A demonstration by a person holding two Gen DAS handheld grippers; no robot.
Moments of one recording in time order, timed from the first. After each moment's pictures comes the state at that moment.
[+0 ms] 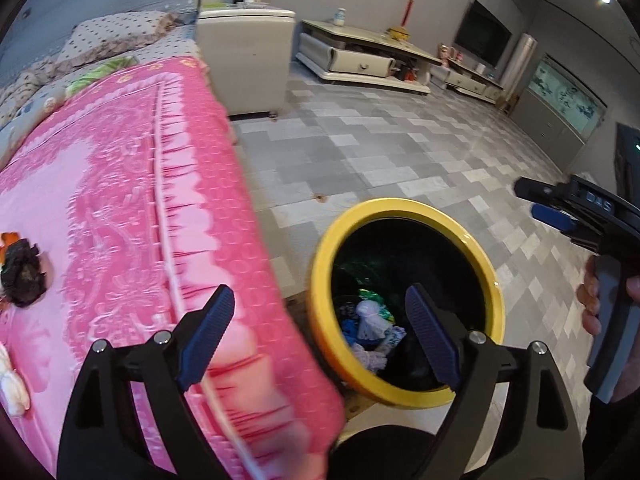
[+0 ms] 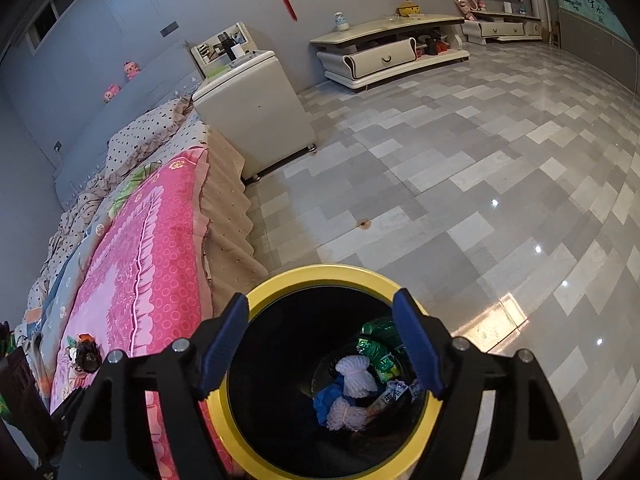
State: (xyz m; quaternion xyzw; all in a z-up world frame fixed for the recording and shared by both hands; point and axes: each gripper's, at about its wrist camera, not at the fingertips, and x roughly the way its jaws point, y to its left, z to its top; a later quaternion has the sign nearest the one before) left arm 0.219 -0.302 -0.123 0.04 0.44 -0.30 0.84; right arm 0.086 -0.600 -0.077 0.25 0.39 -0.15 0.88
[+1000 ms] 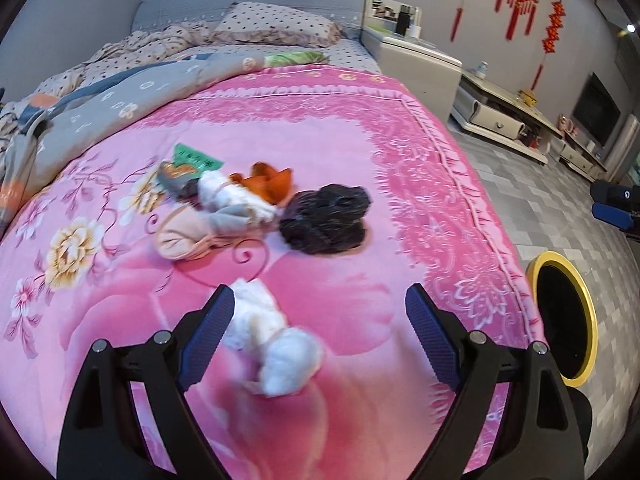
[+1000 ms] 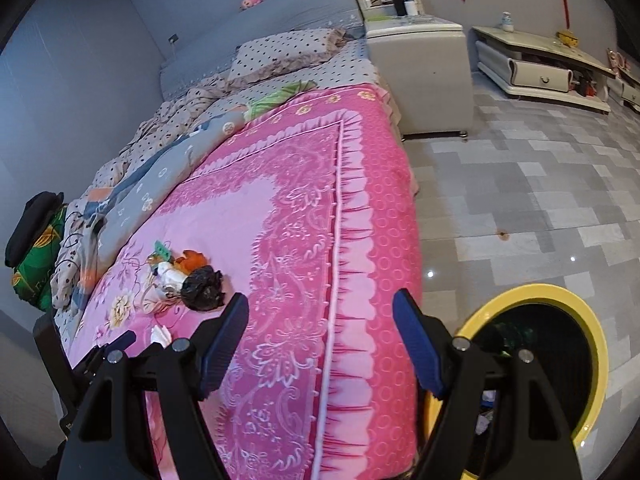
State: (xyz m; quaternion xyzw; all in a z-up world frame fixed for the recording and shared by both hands) left arm 0.238 -0.023 -0.117 -0.03 0.43 -0.08 0.90; right arm 0.207 -0.357 -0.038 0.14 0.45 0.08 0.88
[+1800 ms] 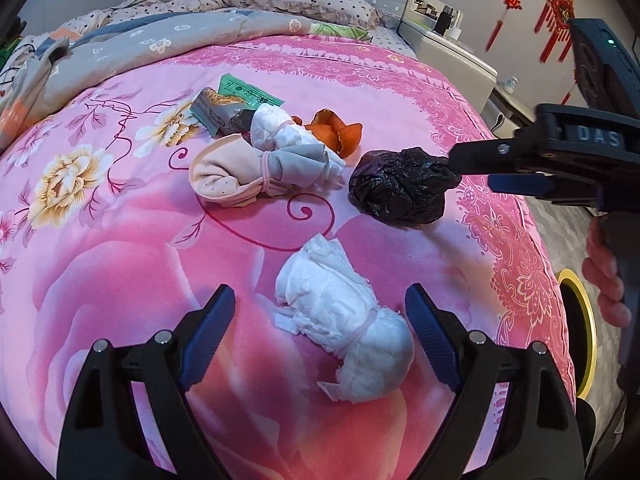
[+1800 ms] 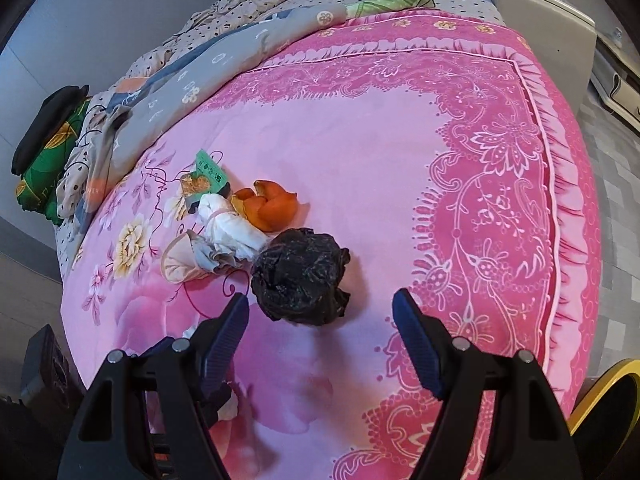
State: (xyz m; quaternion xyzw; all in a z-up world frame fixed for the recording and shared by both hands) left arm 0.251 0.022 -0.173 -0.11 0.46 -0.05 0.88; right arm 0.313 -0.173 -0.119 0.04 0.56 0.19 0.80
